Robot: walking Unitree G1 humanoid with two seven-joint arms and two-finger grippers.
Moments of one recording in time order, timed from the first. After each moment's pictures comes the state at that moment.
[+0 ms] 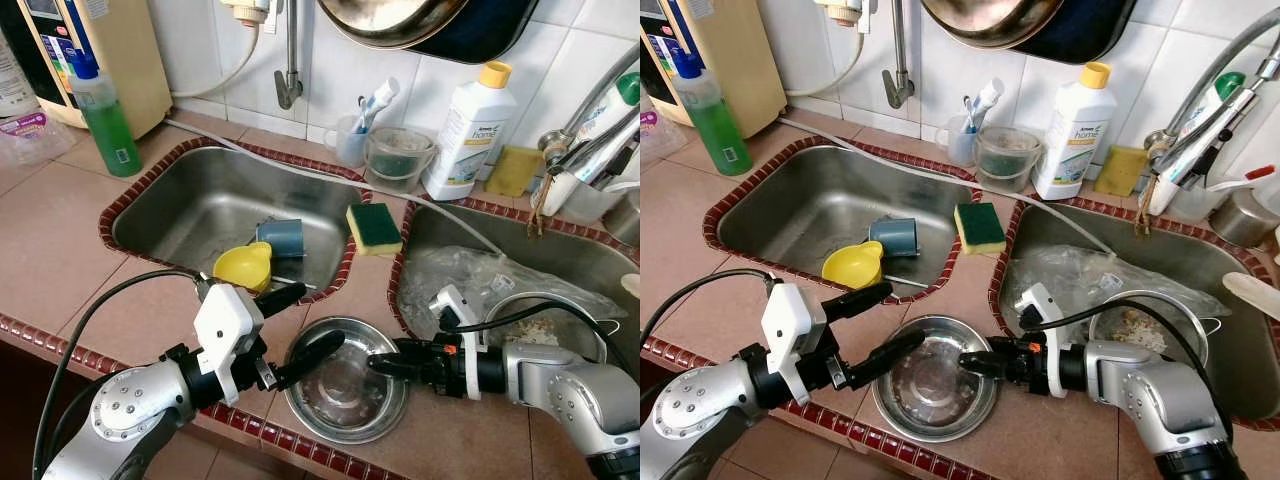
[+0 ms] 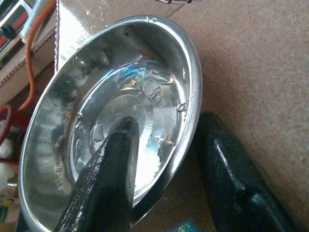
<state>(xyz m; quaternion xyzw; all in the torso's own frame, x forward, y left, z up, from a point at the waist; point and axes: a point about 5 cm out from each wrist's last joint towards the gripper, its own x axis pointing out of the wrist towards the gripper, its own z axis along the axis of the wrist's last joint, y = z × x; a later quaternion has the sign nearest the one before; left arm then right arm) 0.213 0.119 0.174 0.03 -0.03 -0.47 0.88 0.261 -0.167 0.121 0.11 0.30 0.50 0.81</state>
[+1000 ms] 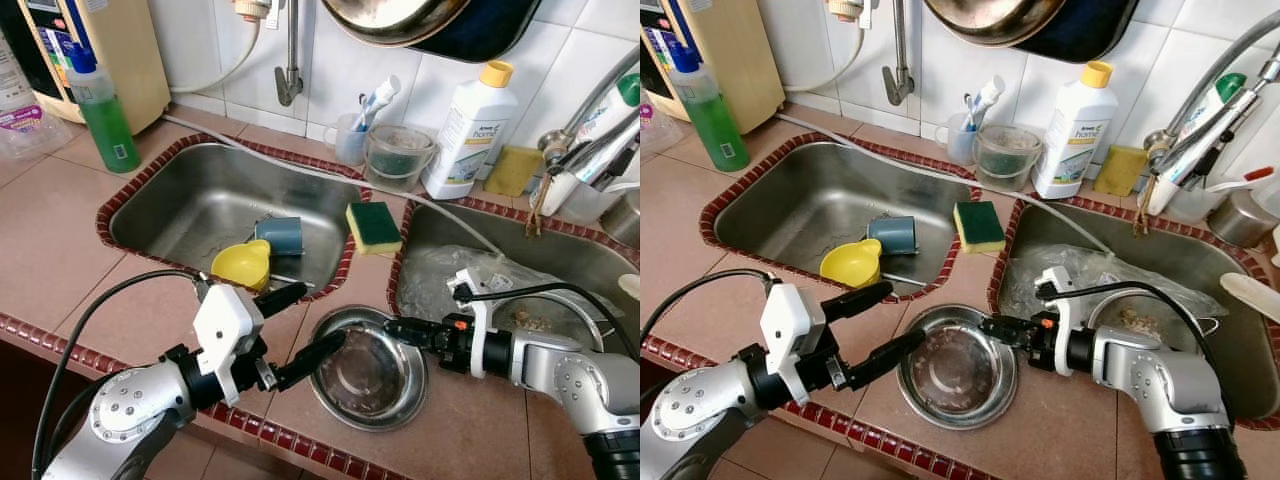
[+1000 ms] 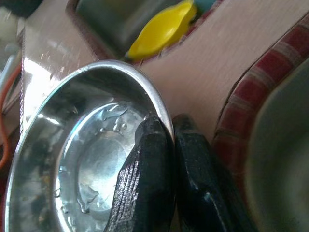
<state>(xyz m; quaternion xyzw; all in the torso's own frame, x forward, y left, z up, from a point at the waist) 0.213 0.118 0.177 0.03 -0.04 -0.47 0.88 0.290 -0.180 0.132 0.17 0.25 0.40 0.86</state>
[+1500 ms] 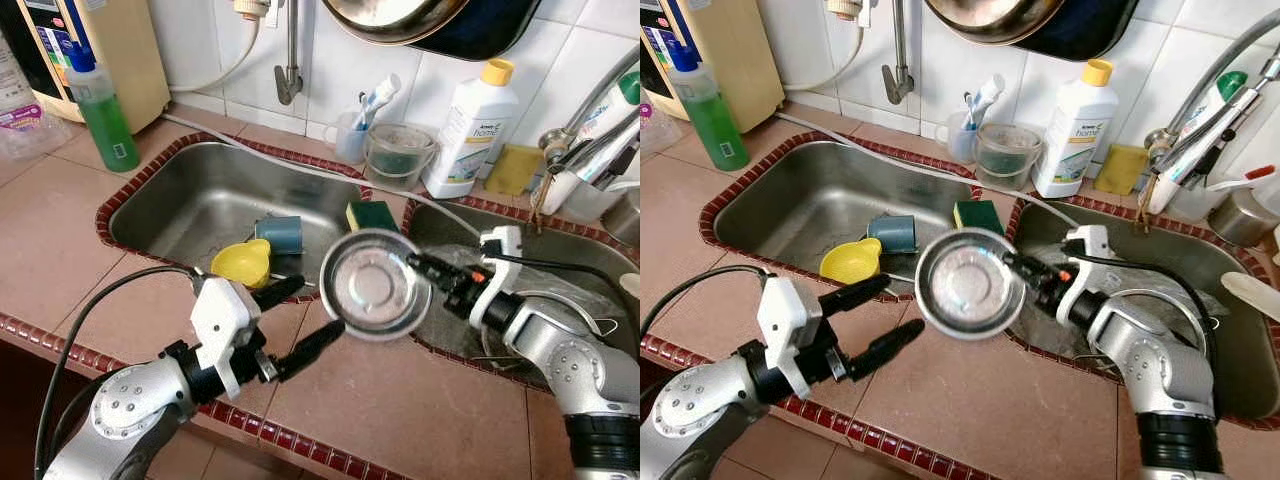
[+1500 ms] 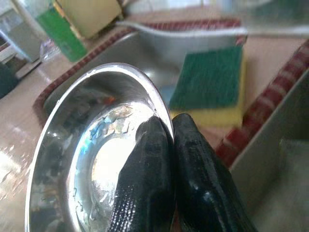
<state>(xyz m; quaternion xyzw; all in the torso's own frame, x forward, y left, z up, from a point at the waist) 0.222 0.120 0.186 0.00 -0.07 -0.43 0.90 0.317 -0.185 0.158 0.19 0.07 0.30 0.93</state>
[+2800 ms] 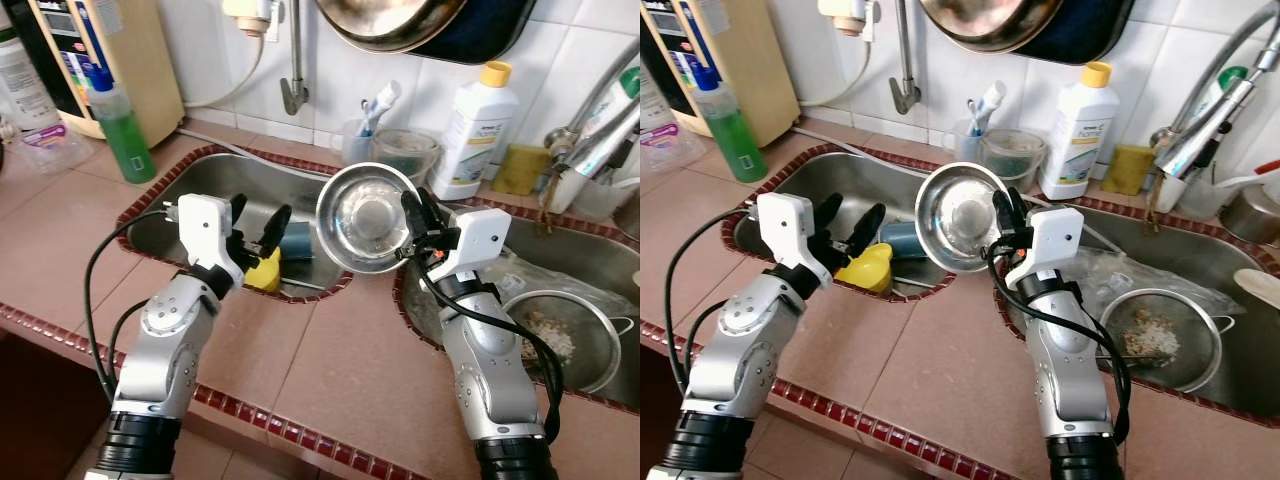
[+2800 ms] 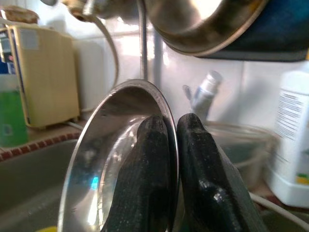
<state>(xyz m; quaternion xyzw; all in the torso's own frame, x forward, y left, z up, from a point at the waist) 0.320 0.128 0.181 -0.05 -0.09 -0.22 0.97 0.310 -0.126 0.185 0.02 -0.19 0.13 0.97</state>
